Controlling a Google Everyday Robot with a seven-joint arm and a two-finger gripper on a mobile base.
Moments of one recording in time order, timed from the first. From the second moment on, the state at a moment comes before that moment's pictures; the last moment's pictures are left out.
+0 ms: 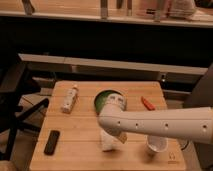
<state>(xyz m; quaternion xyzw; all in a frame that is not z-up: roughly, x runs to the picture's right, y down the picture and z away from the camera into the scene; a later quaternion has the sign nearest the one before) 0.032 0.225 0.727 -0.25 -0.13 -0.43 0.86</state>
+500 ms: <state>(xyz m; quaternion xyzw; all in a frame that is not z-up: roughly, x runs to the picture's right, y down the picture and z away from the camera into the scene) 0.020 0.235 0.743 -0.24 -0.15 -0.43 0.86</state>
